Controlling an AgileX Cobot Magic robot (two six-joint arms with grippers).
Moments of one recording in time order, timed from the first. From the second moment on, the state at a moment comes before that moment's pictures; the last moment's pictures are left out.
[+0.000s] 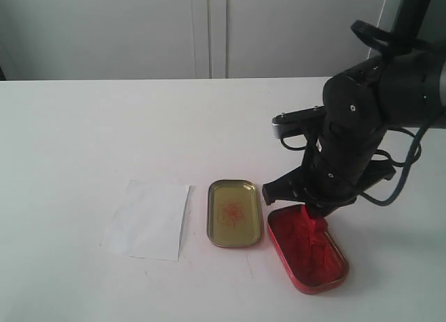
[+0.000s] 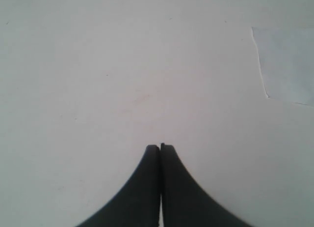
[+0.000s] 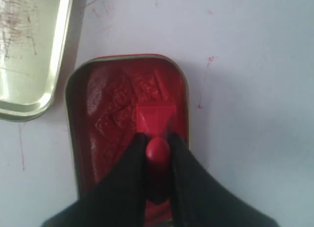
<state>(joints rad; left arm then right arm) -0.07 0.00 0.02 -0.06 0.53 0.08 0.50 1.70 -1.06 -0.12 0.81 0.32</state>
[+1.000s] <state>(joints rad) -0.07 0.00 0.02 -0.06 0.53 0.08 0.49 1.76 -0.99 -0.10 0.70 0.28</state>
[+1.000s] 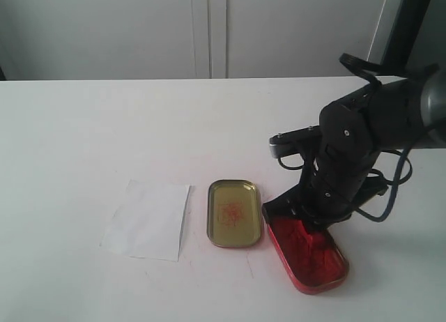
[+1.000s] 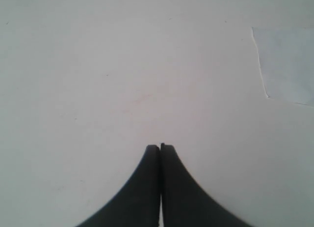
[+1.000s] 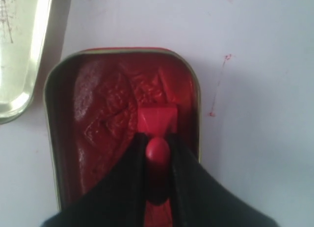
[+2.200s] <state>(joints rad) -0.07 0.00 0.02 -0.06 0.53 0.08 0.49 1.81 -0.98 -0.11 0.71 0.28</state>
